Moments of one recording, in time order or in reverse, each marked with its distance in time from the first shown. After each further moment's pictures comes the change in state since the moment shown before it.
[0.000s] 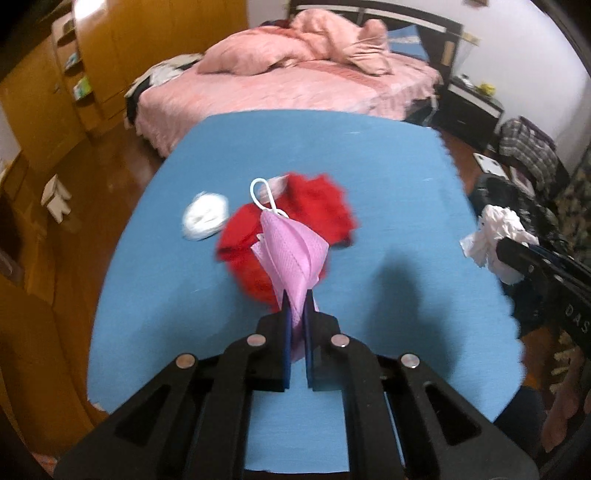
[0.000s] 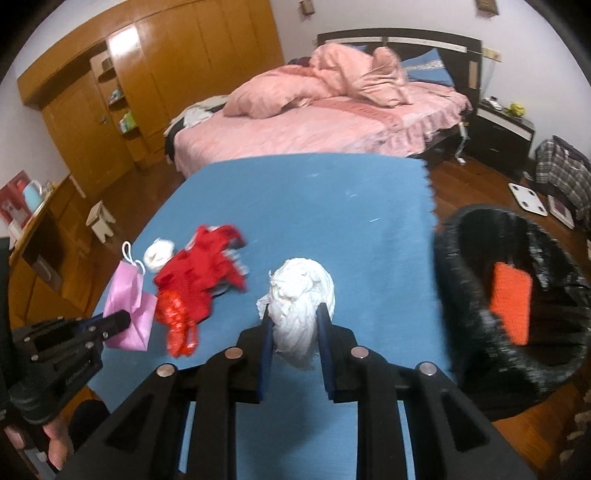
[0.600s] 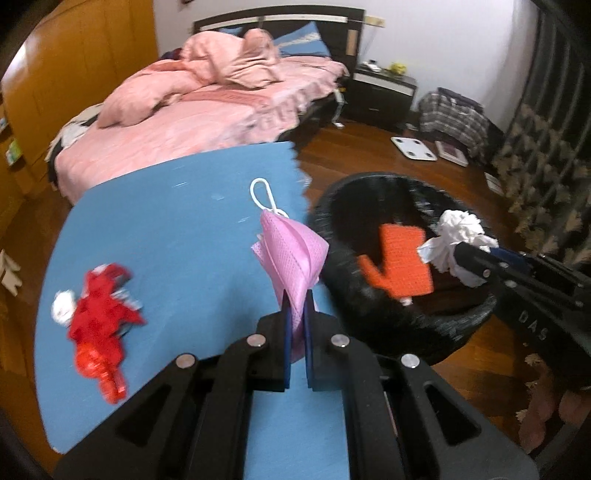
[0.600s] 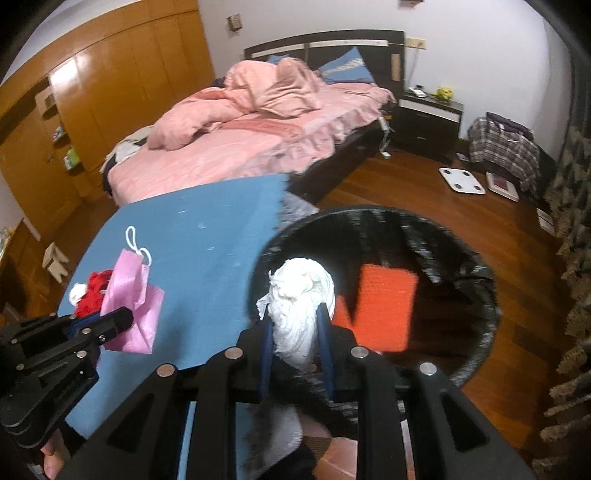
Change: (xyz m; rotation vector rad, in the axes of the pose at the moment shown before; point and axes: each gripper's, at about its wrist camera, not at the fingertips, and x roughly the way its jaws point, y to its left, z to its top) left arm 0.002 -0.228 0.044 0.223 -0.043 -0.201; right arm -0.058 -0.190 0.012 0.142 -0.038 -0.177
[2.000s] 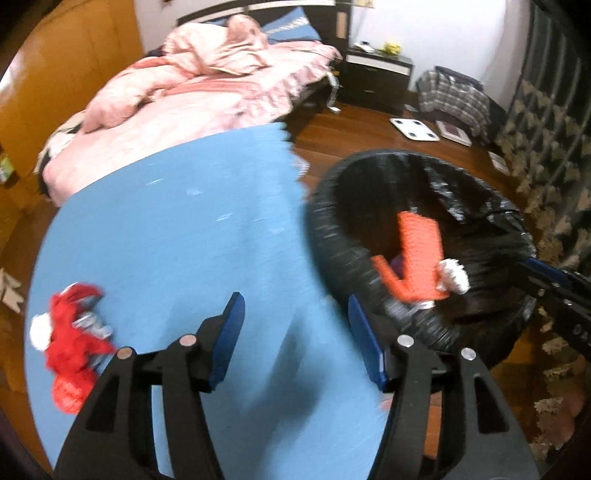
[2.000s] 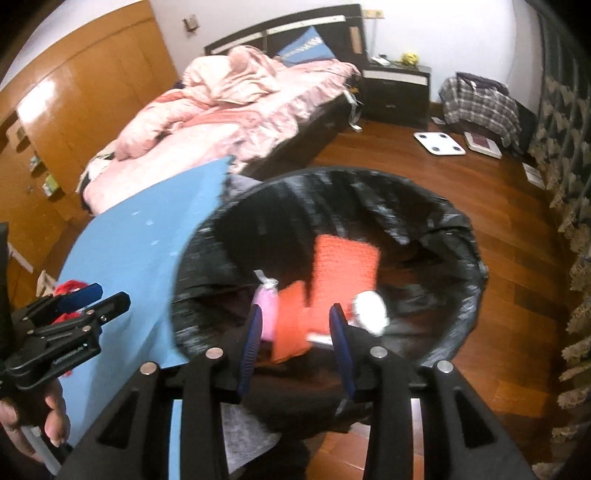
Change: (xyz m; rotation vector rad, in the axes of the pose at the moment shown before) left arm 0.057 0.017 -0.002 0.046 0.039 0.055; right arm 0.029 -0.057 -0.033 0.124 0.044 -0.008
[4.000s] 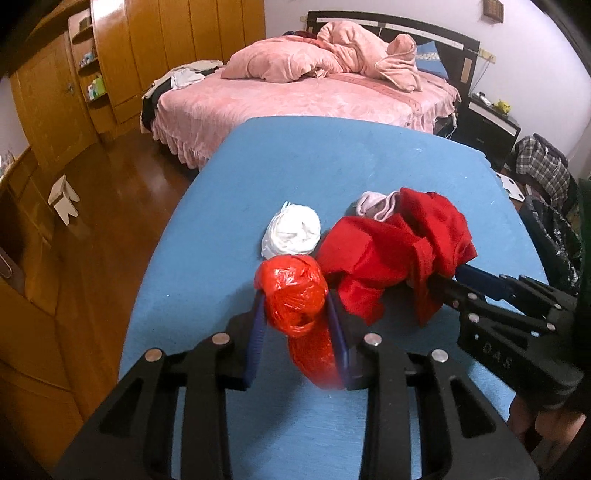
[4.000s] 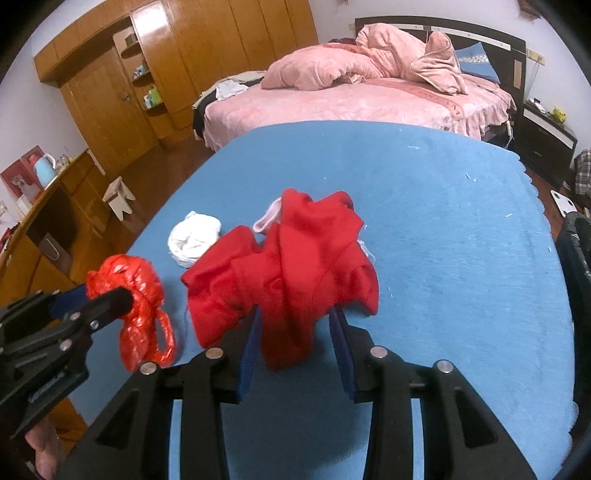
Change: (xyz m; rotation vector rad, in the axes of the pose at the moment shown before) left arm -0.052 0.313 -0.129 -0.313 -0.043 0.181; right arm 0.103 0.383 -0.080 -0.352 0.074 0.261
